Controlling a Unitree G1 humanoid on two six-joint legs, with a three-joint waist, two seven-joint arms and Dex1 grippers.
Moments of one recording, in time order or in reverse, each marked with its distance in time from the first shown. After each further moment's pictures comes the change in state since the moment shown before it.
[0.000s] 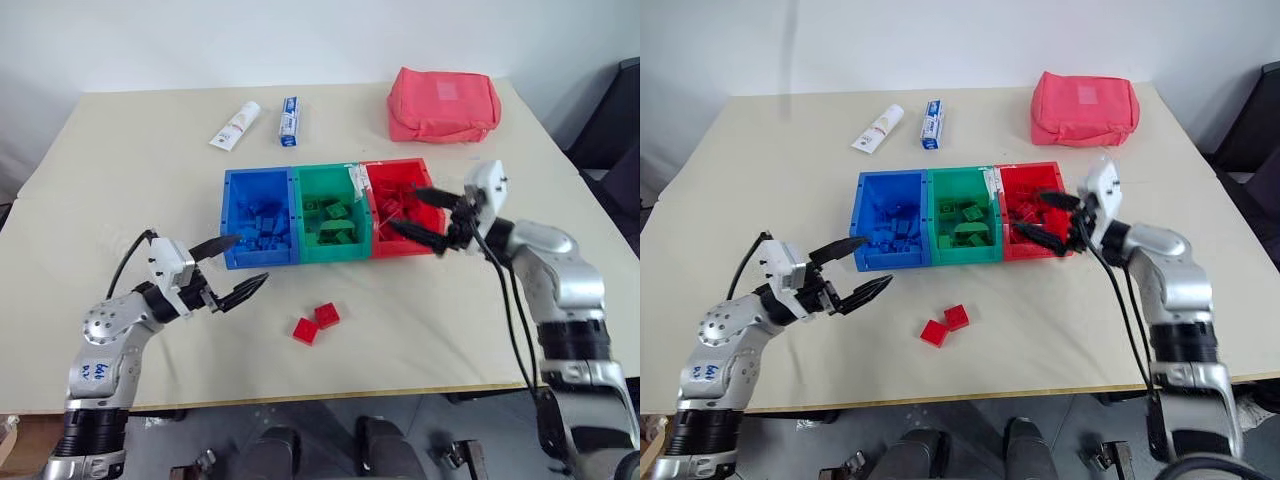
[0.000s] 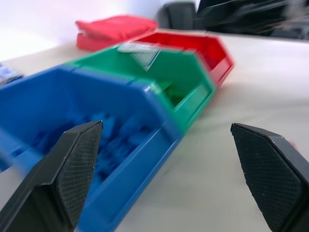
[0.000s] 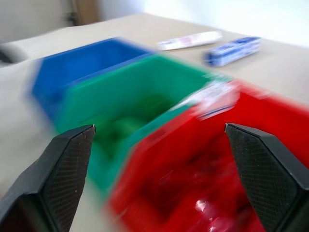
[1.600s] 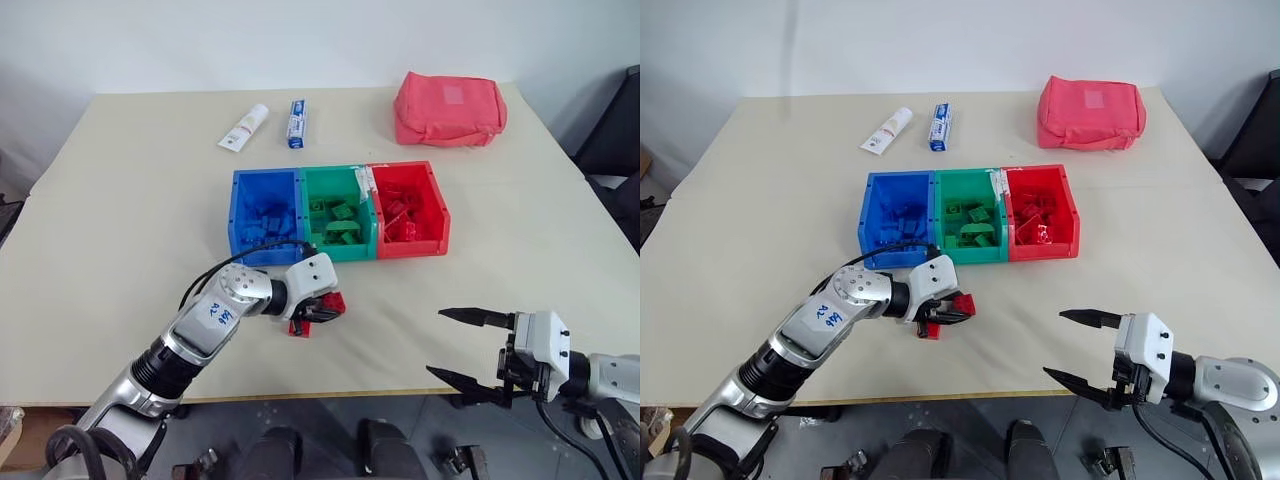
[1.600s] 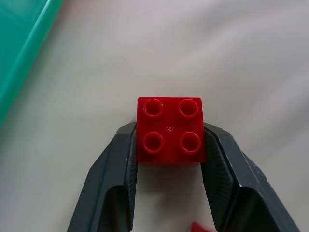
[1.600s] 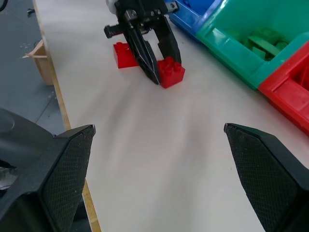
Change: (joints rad) left arm -0.432 -0.109 -0.617 -0.177 0.252 0.745 0.077; right arm 0.780 -0.158 -0.185 -0.537 0.038 -0.231 -0.019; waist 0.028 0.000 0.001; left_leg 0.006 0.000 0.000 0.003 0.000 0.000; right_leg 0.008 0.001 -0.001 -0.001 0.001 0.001
